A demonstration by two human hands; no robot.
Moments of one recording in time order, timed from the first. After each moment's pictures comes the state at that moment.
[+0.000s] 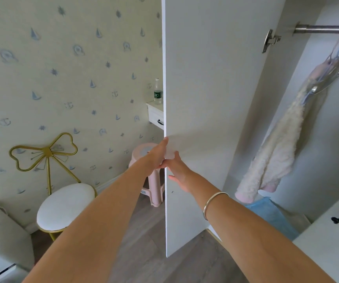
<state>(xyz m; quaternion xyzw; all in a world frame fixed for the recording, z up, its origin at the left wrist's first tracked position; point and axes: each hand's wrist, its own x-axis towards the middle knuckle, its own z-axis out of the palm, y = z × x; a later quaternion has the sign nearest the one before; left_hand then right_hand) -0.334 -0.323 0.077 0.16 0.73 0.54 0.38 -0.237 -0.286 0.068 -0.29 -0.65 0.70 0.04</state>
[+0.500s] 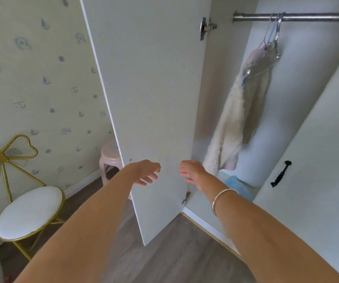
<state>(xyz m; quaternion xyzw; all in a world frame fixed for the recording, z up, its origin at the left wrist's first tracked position) -0.218 -0.290 0.047 0.26 0.81 0.23 0.46 -0.074 -0.191 0.033 -0.50 -0.59 0.62 0.11</state>
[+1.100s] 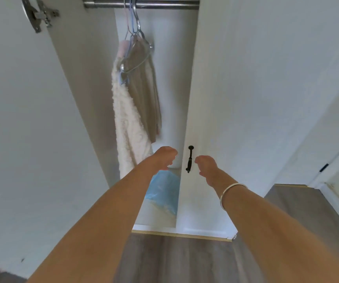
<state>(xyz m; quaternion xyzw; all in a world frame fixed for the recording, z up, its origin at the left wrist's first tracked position) -0.004 -0.046 0.053 0.49 0.66 0.23 0.52 0.144 -0.045 0.022 -0.71 -0.40 0.49 0.32</state>
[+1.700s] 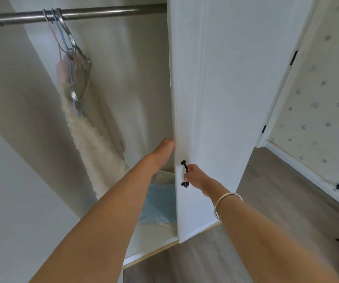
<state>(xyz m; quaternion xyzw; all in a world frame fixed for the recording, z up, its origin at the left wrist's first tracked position) -0.005 0.036 0.070 0.60 0.52 0.17 0.58 0.101 -0.041 0.007 -0.74 -0.37 0.48 0.30</state>
